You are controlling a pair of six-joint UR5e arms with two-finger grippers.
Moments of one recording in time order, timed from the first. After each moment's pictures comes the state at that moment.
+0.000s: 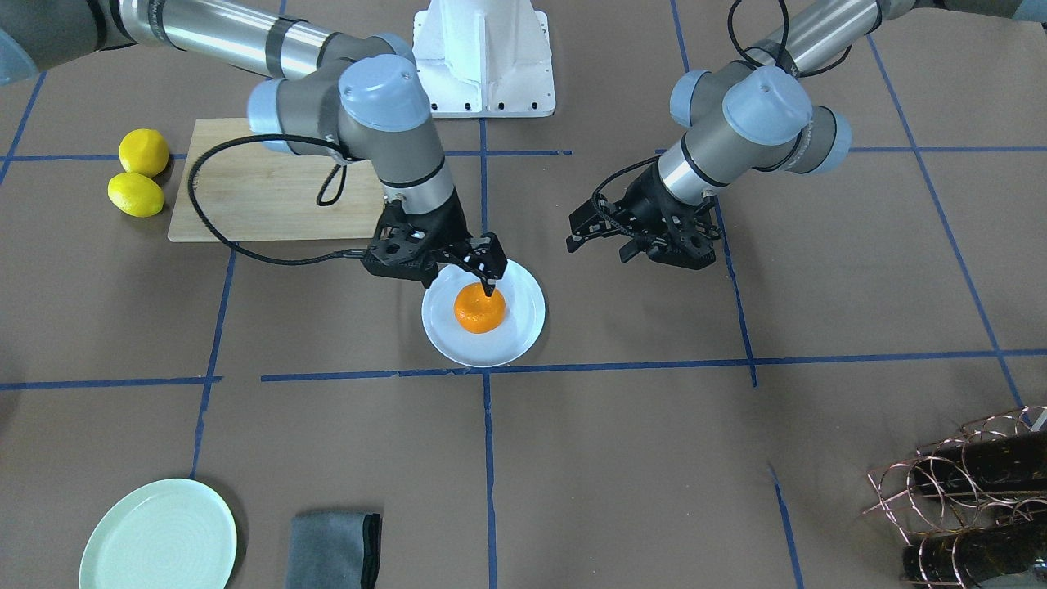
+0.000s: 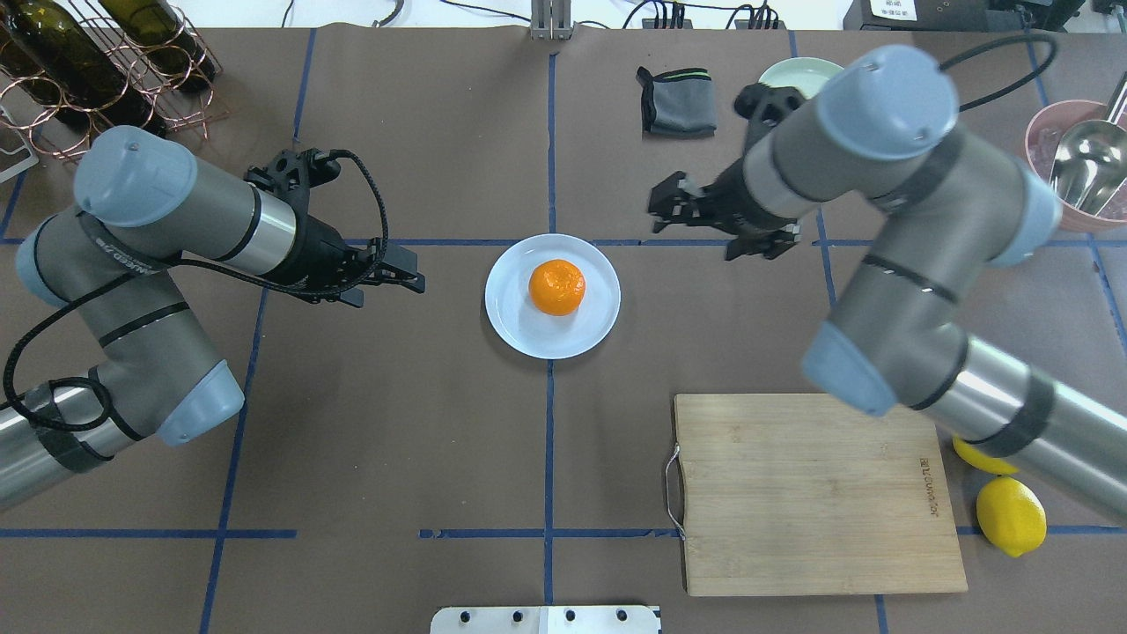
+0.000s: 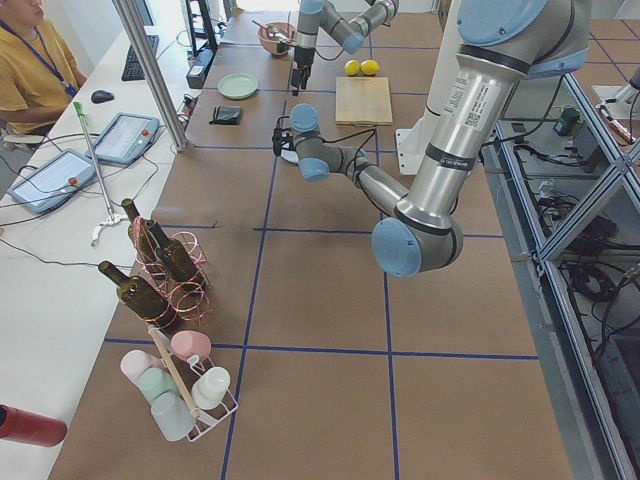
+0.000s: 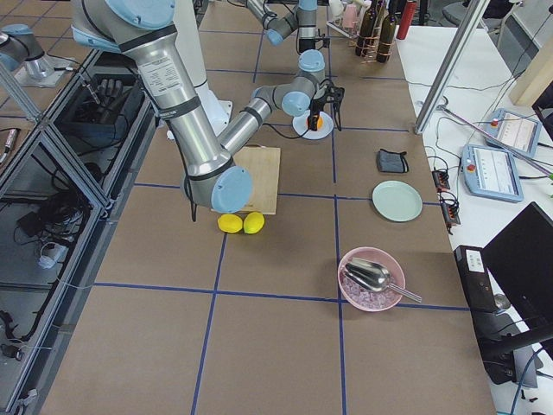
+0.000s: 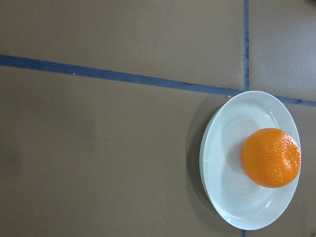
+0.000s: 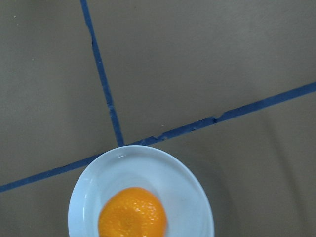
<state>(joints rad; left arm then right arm) -0.74 -1.96 -1.66 -2.26 -2.18 -1.30 0.81 -1.14 1.83 -1.33 2.10 1.33</state>
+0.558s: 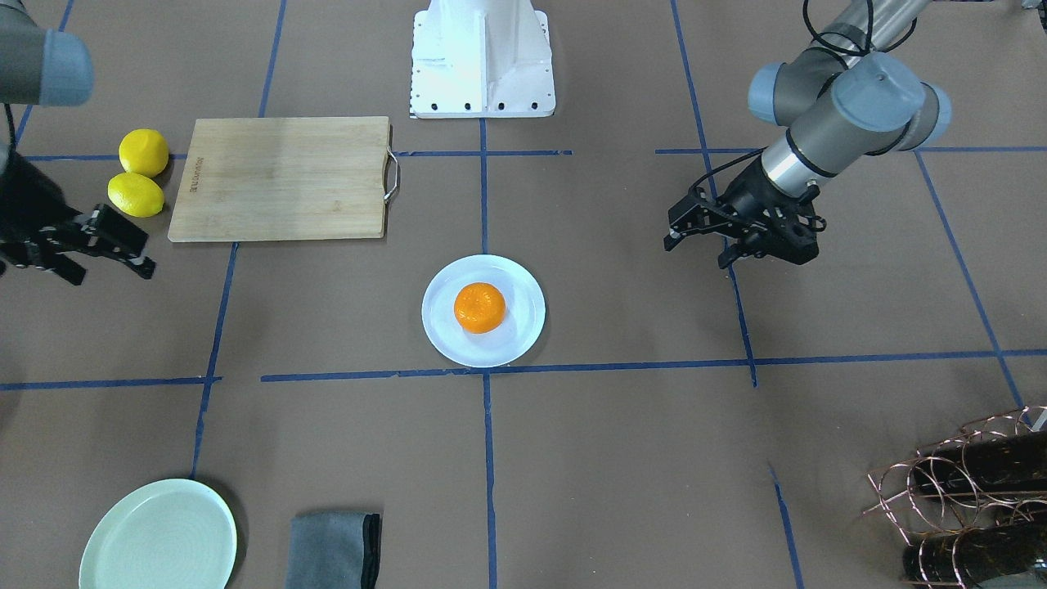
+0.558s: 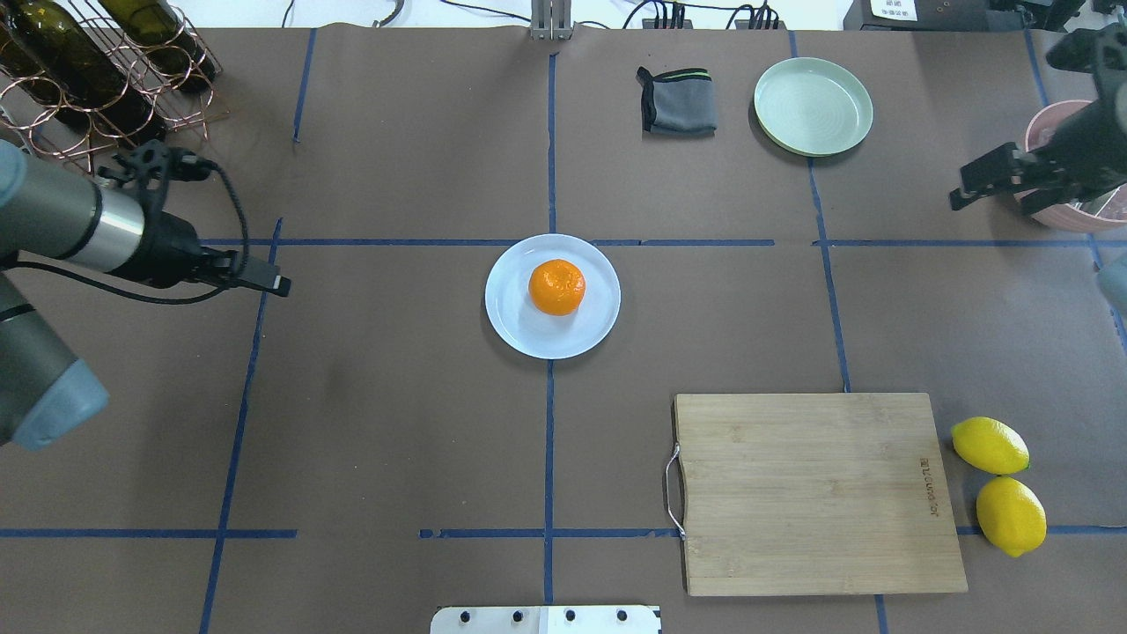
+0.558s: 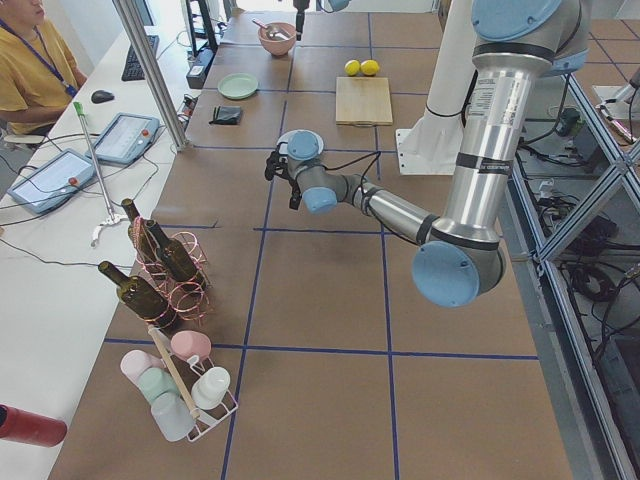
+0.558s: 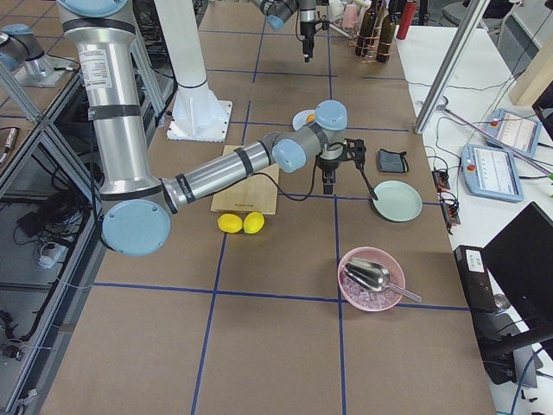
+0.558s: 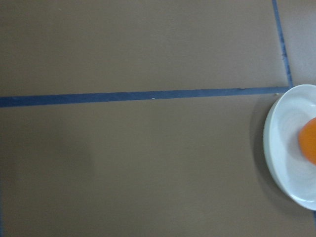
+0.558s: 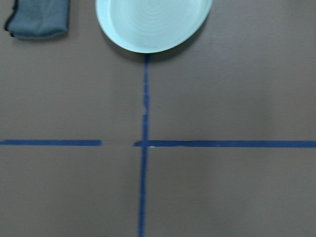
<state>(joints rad) -0.90 -1.68 -1.76 -2.25 -2.22 -0.82 1.23 -1.46 1.84 -1.44 2.33 0.54</state>
